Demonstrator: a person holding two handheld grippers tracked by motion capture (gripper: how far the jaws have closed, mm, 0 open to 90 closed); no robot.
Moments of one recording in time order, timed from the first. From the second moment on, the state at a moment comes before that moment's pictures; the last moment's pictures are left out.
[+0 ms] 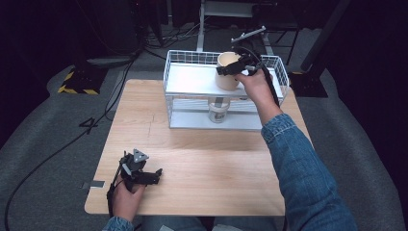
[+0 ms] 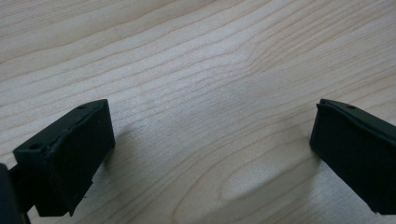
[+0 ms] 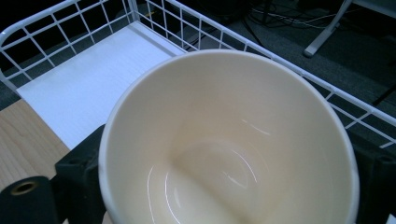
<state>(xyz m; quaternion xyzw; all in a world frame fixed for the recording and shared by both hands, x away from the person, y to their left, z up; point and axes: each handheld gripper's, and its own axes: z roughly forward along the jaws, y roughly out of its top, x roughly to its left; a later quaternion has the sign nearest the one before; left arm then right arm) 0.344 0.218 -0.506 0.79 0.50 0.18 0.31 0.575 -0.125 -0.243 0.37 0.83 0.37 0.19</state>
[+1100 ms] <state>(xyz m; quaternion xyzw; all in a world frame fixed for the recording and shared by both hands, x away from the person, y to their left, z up) 0.345 0.217 -0.506 0.79 0.50 0.18 0.31 0.587 -0.129 -0.252 0.38 0.83 0.37 0.18</state>
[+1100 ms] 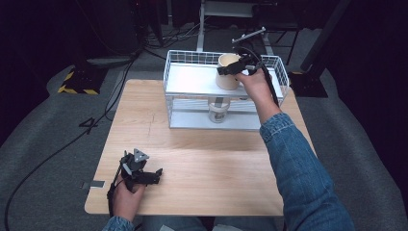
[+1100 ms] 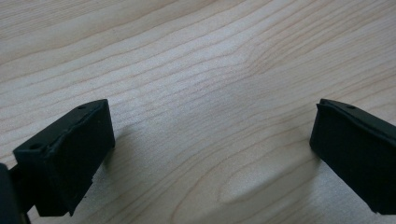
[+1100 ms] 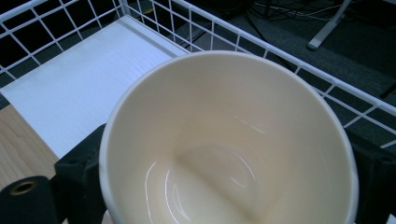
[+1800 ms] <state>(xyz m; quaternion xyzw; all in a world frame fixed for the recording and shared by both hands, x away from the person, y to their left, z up) 0.344 0.218 -0.506 0.79 0.49 0.18 0.31 0.571 -0.137 -0.233 0.35 0.81 0.42 0.21</state>
